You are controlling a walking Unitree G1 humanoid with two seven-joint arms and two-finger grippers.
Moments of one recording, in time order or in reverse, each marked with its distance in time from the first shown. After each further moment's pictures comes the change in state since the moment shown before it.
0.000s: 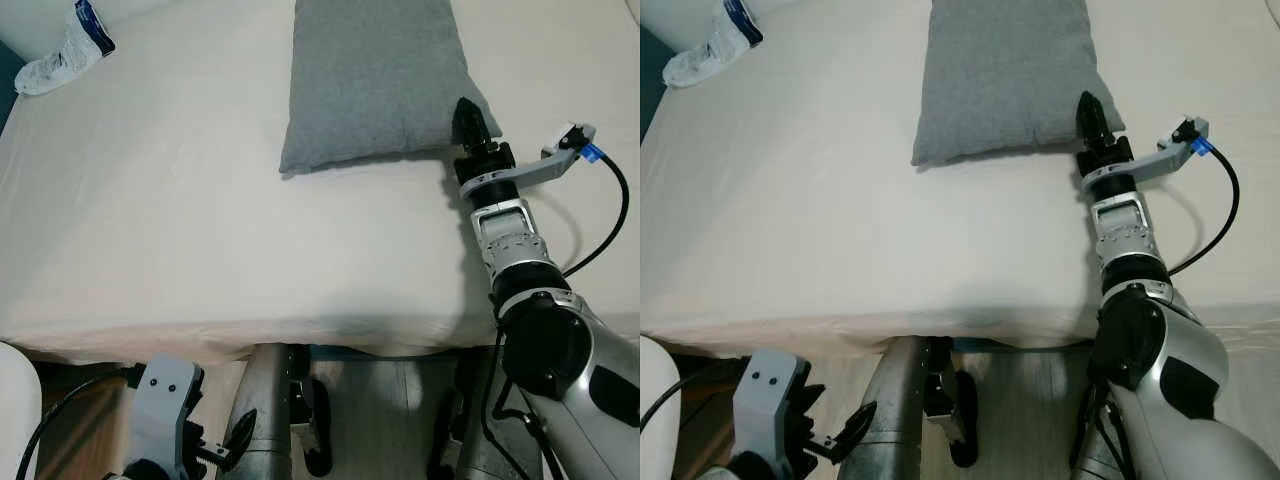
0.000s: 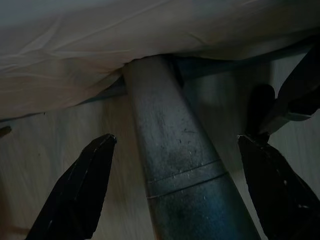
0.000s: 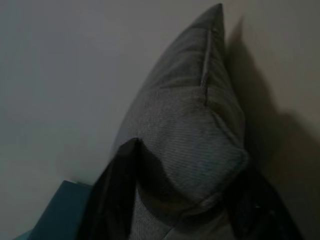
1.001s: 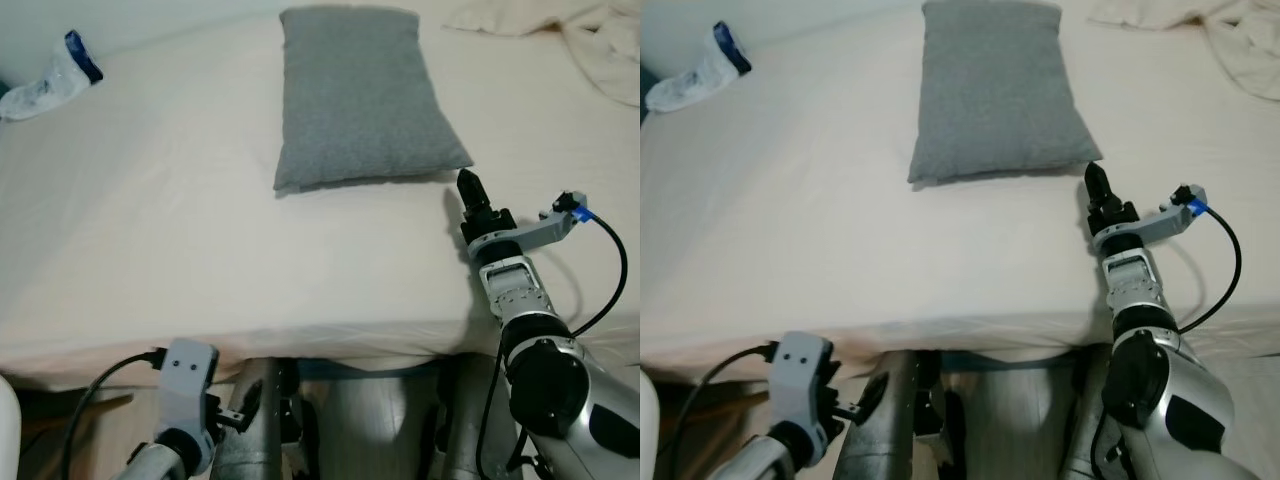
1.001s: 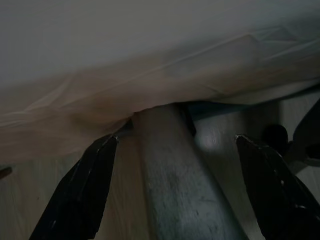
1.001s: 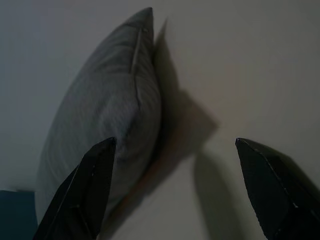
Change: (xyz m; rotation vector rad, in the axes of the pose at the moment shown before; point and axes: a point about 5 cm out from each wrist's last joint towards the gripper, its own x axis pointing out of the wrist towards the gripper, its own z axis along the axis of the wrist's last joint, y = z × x) left arm 0.042 0.009 -0.006 0.006 -0.099 0.053; right arm -0.059 -0.056 -0.005 -0.044 0.055 -0.278
